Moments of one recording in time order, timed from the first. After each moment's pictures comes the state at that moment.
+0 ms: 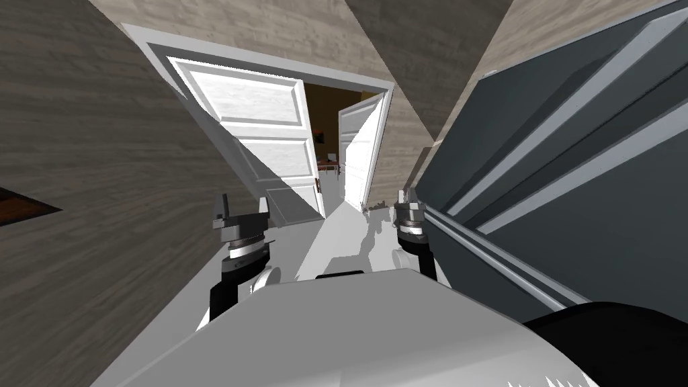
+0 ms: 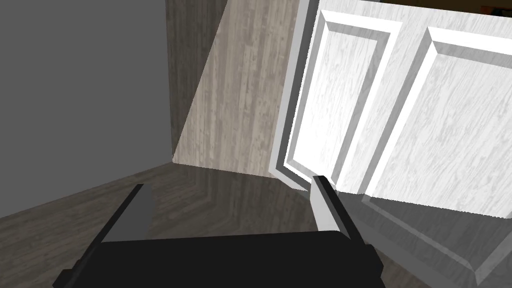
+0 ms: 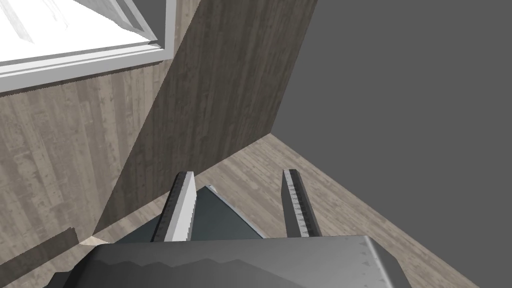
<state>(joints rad) 0.53 0.04 0.00 -2.29 0.15 -0.64 0.10</state>
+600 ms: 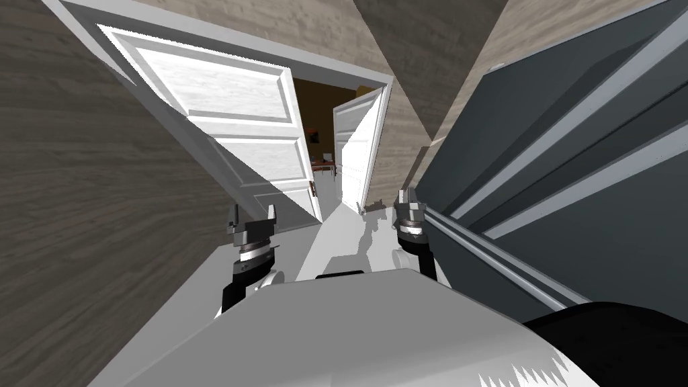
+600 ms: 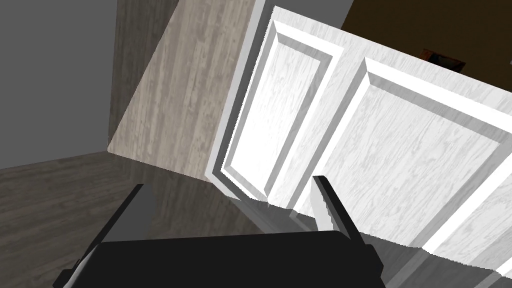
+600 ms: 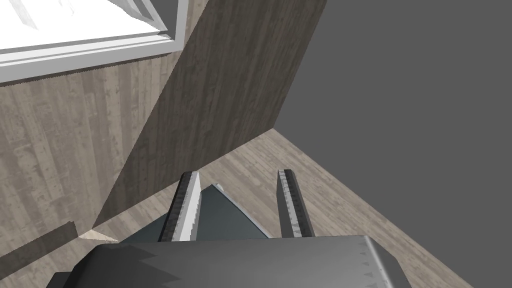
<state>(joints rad) 0.55 0.06 -0.03 -2.17 0.21 -0.70 0.21</state>
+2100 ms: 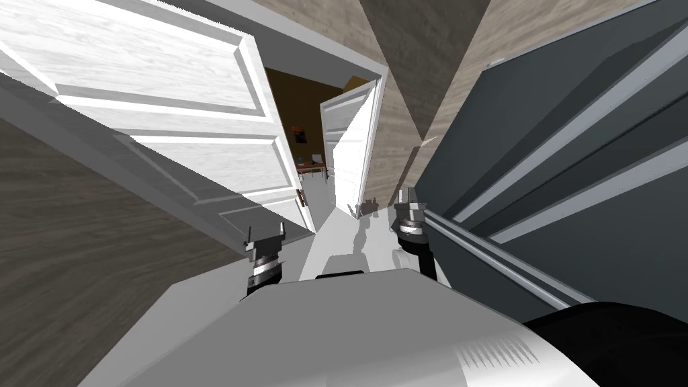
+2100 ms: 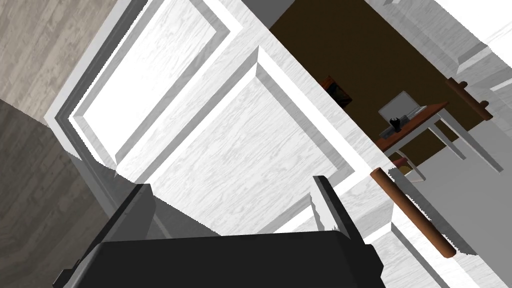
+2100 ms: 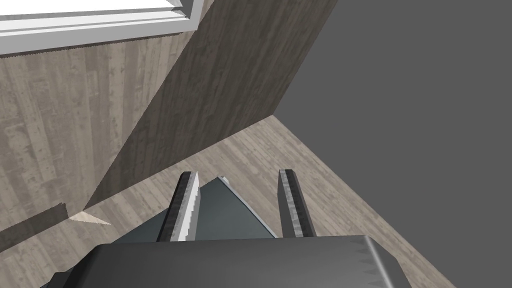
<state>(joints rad) 0.60 0.09 -0.10 -1.90 0.35 -0.84 0.48</state>
